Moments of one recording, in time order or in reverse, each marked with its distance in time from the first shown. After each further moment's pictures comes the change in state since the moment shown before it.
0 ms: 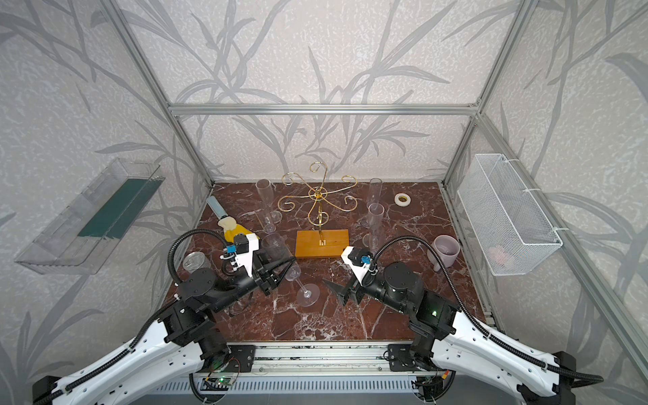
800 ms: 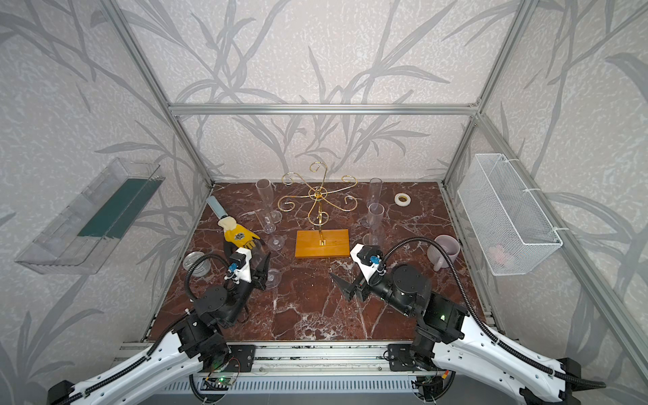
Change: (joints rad) left arm 0.003 -0.079 -0.333 0.179 -0.632 0.360; right arm 0.000 -0.060 -0.001 -0.025 0.103 -0.025
